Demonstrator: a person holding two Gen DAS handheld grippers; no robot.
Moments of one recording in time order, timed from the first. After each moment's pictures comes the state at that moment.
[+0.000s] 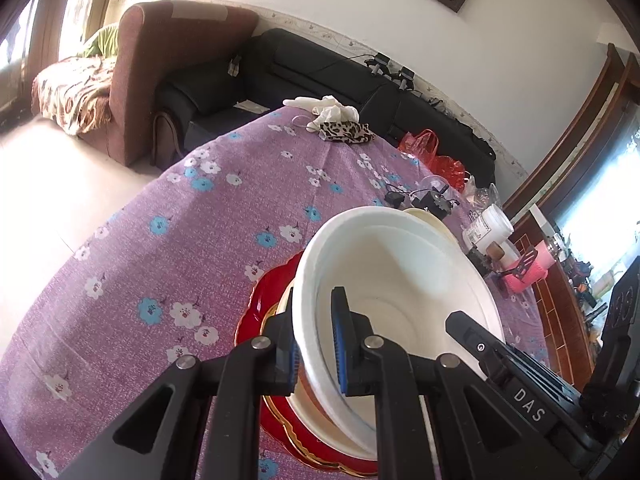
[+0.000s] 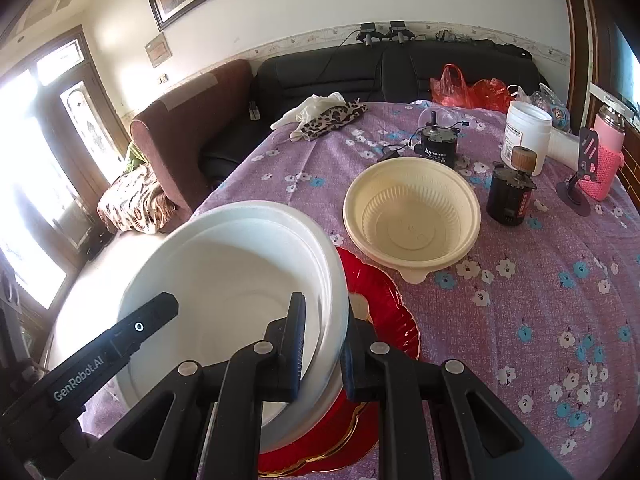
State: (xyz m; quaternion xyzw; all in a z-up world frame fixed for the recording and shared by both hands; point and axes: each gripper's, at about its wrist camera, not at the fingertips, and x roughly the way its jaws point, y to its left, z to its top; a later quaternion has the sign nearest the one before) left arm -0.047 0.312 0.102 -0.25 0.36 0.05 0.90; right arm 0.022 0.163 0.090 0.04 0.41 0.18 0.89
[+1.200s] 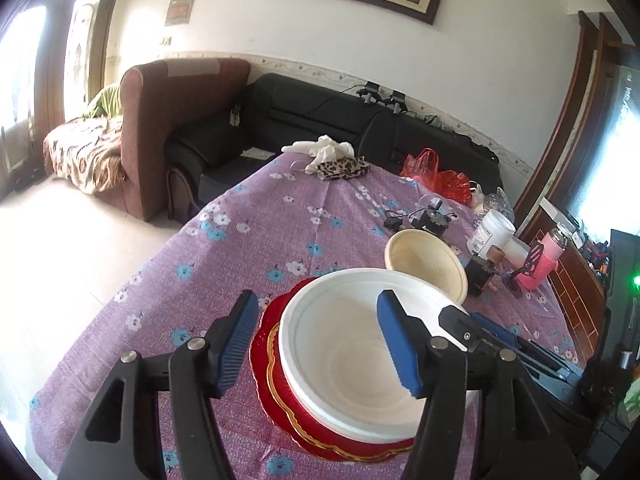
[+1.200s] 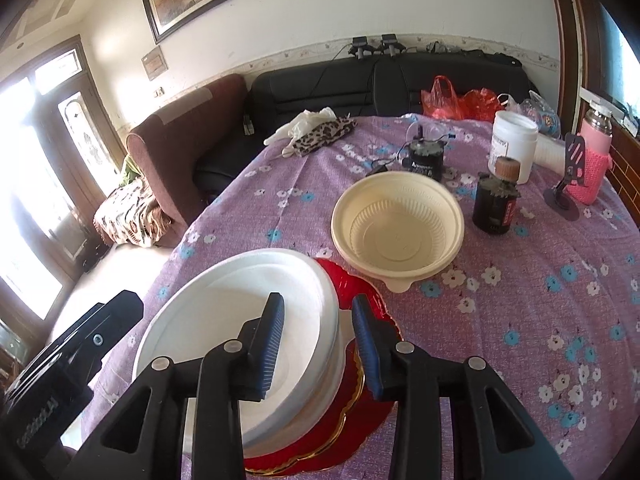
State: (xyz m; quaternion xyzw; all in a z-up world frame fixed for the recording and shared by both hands) left arm -0.078 0.286 0.141 -0.16 0.30 0.09 0.94; right arm 0.011 0.151 0.104 0.05 0.38 0.17 0.91
